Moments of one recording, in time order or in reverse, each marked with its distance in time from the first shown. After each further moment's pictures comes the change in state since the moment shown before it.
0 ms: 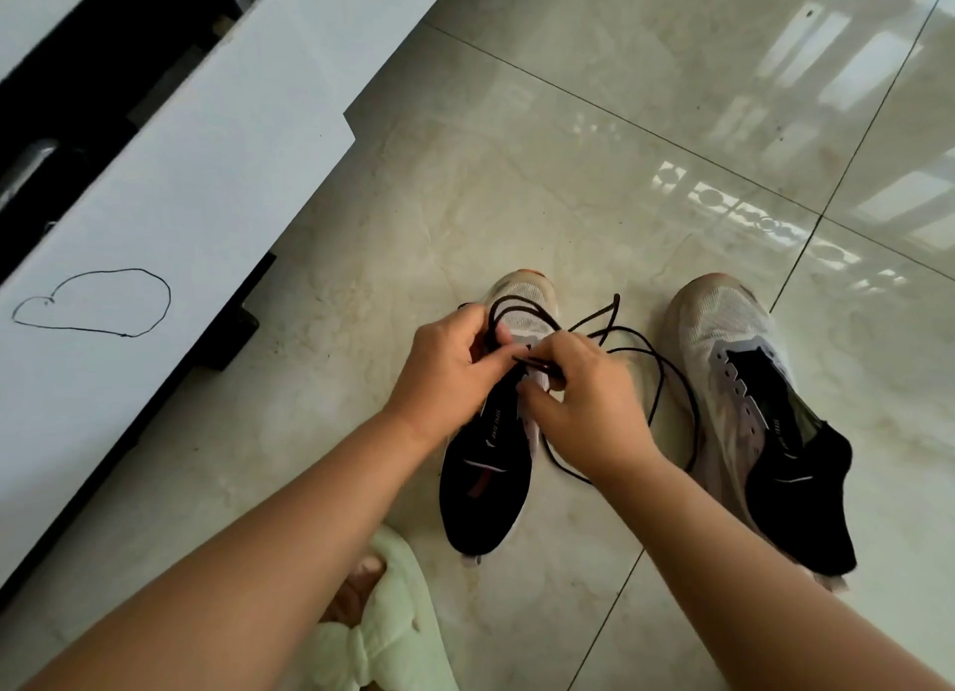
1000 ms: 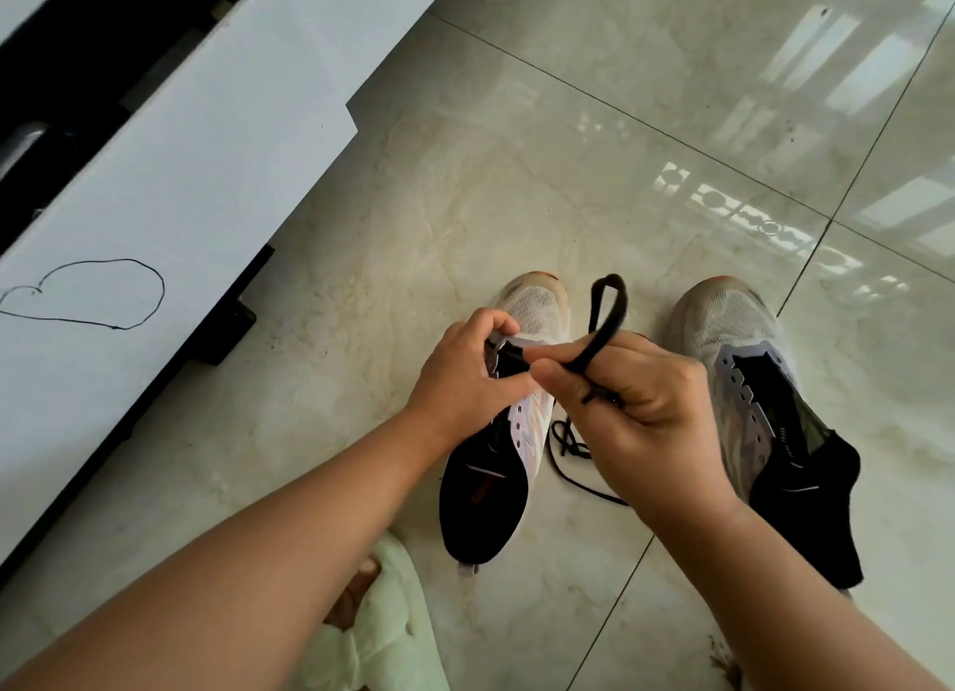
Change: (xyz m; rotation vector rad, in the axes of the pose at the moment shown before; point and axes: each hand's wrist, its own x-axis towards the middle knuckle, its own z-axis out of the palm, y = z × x) left_hand 0.003 -0.020 0.015 0.092 -0.171 -0.202; right_hand -0.018 -0.028 -0.038 0.385 0.200 -0.317
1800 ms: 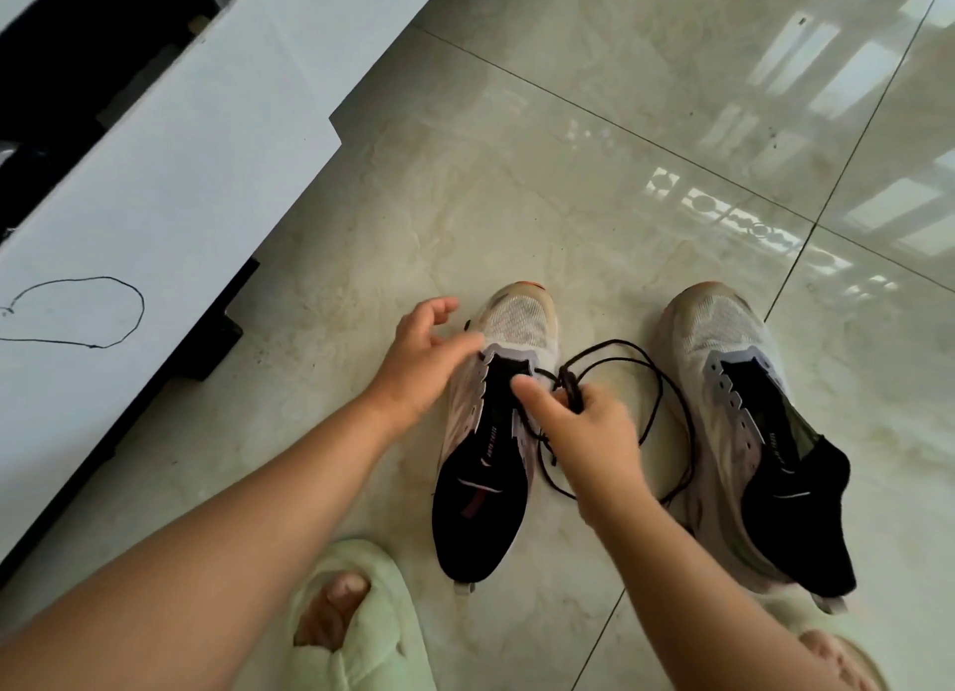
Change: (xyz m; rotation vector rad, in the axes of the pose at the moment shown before) left_hand 0.020 -0.012 -0.020 -0.296 0.061 -0.169; right_hand -0.017 0.055 0.032 0.080 0.082 0.975
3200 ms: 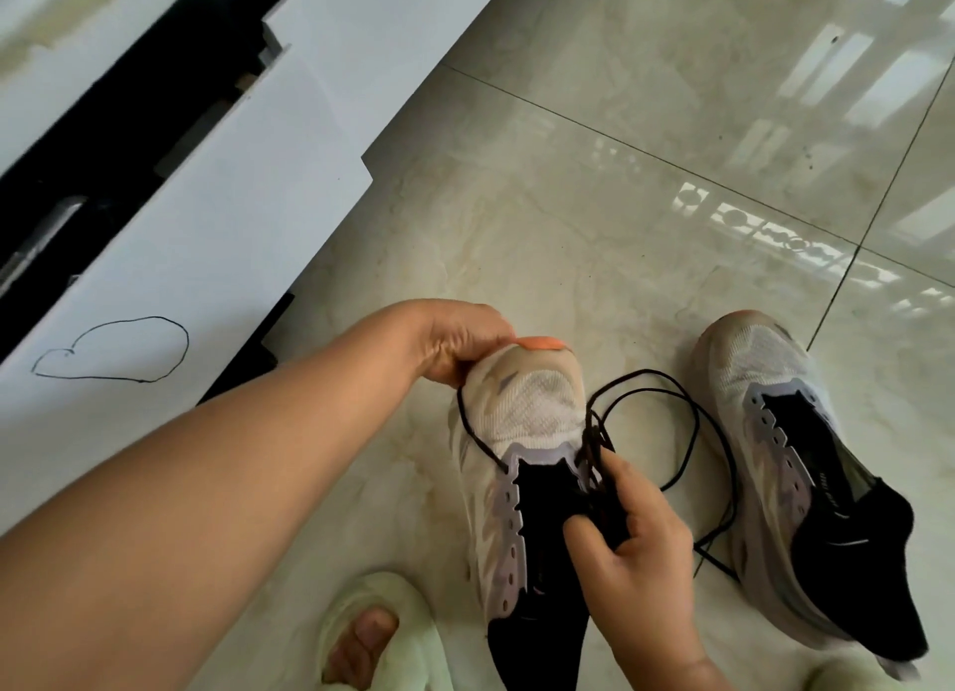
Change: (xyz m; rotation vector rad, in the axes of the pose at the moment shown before) left_hand 0.036 0.077 -0.010 0.158 -0.654 -0.486; right_hand -0.047 0.027 0.001 -0.017 0.127 -0.516
